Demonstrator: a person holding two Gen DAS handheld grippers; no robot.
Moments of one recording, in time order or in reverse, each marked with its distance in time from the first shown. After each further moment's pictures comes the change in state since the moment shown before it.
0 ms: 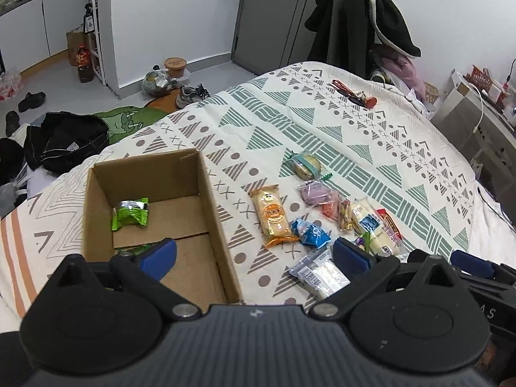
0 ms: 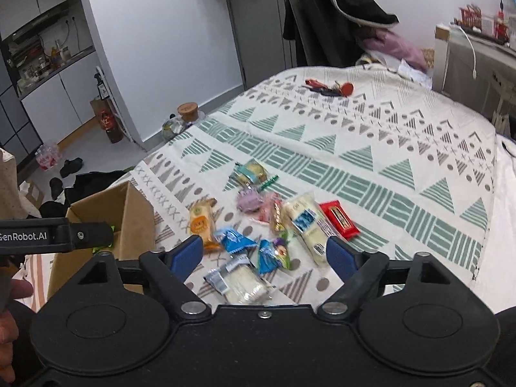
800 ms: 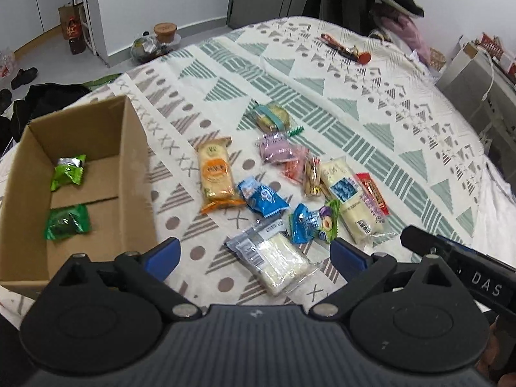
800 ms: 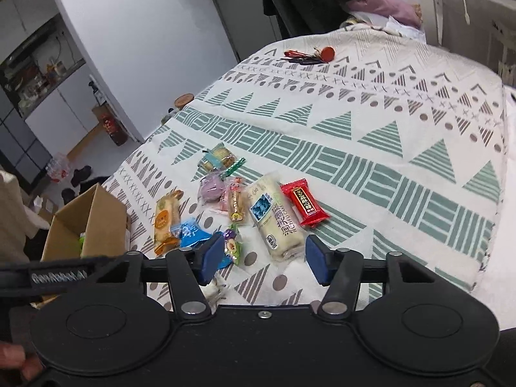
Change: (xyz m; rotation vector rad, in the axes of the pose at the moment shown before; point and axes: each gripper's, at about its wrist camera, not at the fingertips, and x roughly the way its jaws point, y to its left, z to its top) left arm 0.067 -0.079 -0.025 -0.015 0.129 0.032; right arm 0.045 -0.087 -0.005 0.121 0.066 0.095
